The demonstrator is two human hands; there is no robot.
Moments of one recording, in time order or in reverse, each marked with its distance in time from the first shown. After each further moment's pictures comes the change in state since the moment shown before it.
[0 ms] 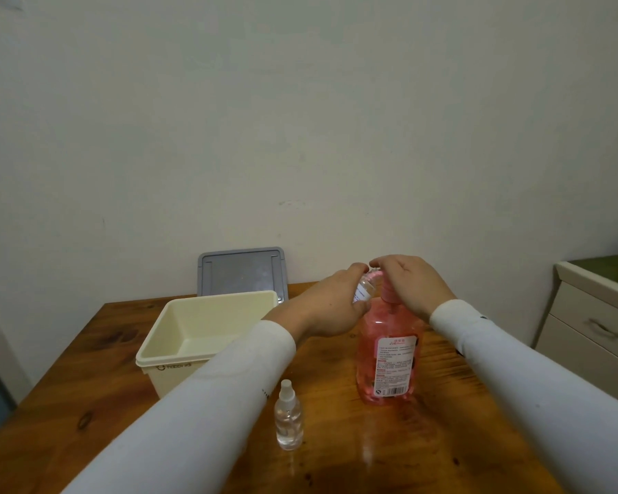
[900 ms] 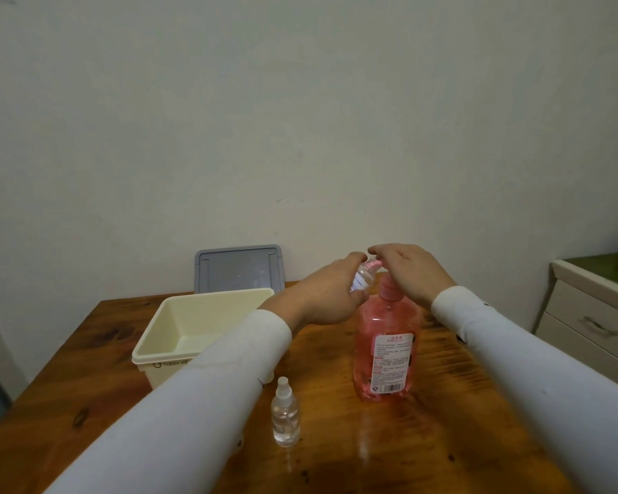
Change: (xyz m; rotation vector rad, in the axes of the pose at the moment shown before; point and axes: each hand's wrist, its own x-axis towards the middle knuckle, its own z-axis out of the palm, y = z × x) left_hand 0.003 0.004 -0.009 0.004 0.014 0.010; right_hand 0.002 -0.009 -0.010 -0.011 -0.012 -0.019
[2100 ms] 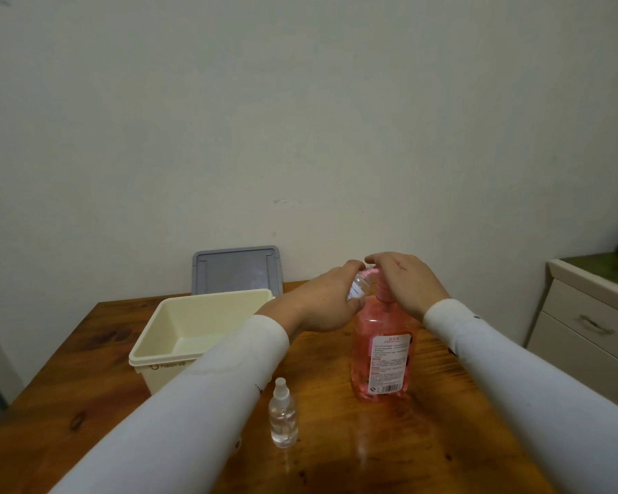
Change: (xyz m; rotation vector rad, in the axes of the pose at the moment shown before) left_hand -0.003 -0.004 0.005 -0.002 -0.050 -0.015; right_hand -0.006 0.006 0.008 -0.015 0.001 0.004
